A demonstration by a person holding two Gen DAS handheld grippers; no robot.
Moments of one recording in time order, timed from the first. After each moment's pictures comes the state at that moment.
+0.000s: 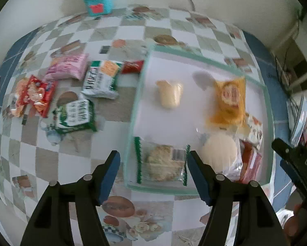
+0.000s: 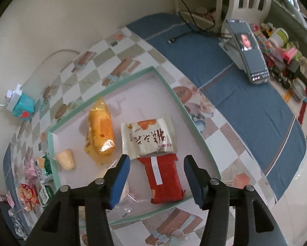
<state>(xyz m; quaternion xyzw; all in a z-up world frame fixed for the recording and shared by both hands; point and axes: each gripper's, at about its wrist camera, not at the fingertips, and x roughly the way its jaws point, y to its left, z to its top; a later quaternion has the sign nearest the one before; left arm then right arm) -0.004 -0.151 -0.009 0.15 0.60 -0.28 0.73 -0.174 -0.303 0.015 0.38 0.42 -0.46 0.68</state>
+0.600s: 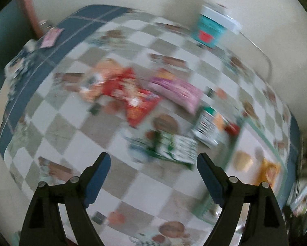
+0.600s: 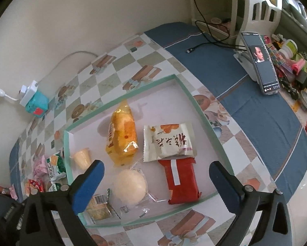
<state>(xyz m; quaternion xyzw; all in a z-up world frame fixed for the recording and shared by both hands) 0.099 -0.028 0.007 -0.01 0.60 -0.10 0.79 -0.152 -0.289 0.016 0.36 0.41 -0.43 0.71</state>
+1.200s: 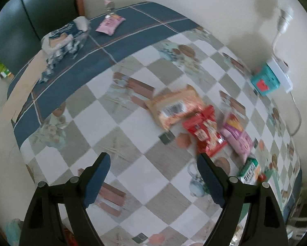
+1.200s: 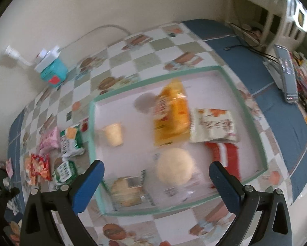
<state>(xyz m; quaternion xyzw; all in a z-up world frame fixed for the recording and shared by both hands) 0.152 0.084 0.004 -0.10 0.60 0.01 0.80 -0.077 -0.225 0.012 0.32 0.46 -0.37 0.74</state>
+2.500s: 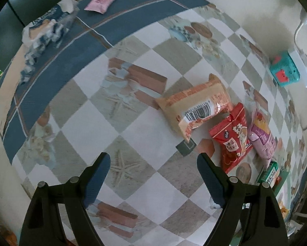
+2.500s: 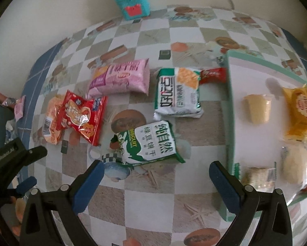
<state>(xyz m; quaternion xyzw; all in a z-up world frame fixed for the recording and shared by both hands) 0.193 0.091 -0.051 -0.07 0.66 -0.01 0.75 0.070 -0.117 -0.055 0.26 0.56 -0.22 0.76</state>
